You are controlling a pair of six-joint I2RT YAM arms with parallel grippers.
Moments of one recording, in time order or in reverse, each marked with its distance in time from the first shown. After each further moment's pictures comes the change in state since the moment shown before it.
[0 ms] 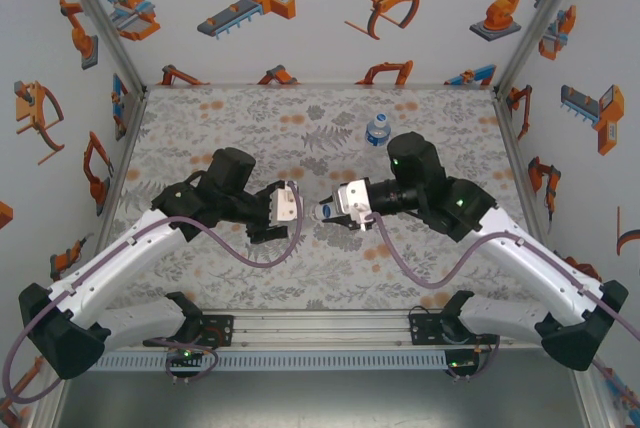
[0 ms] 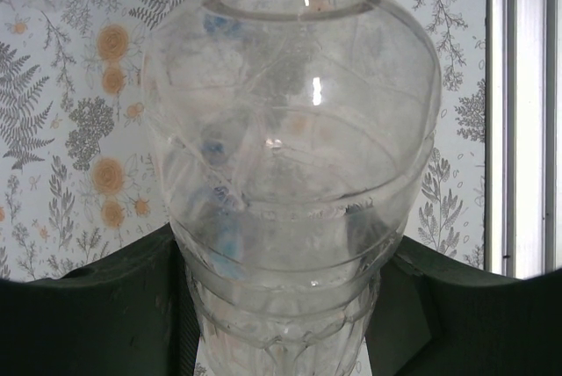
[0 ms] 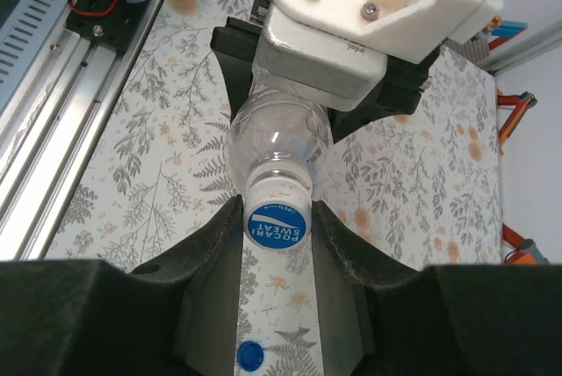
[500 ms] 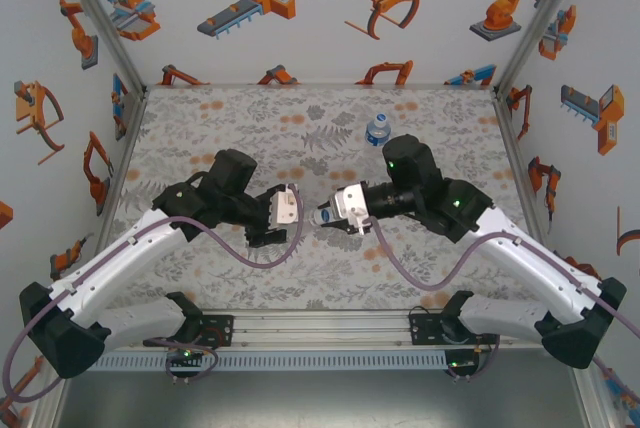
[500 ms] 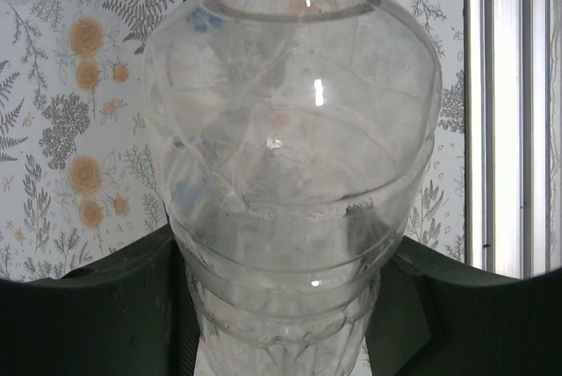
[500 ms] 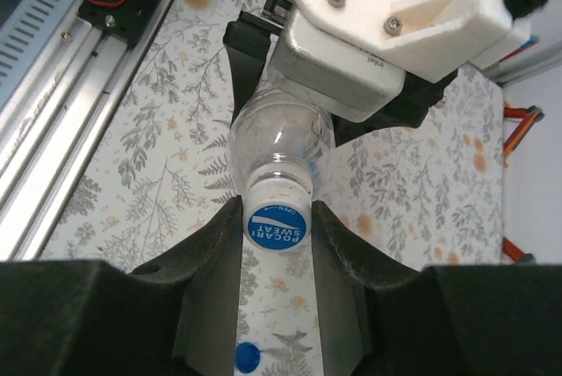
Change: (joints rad) left arm -0.005 0.004 0.000 -0.037 0.010 0.000; right arm 0.019 0.006 -0.016 0.016 0.010 0.061
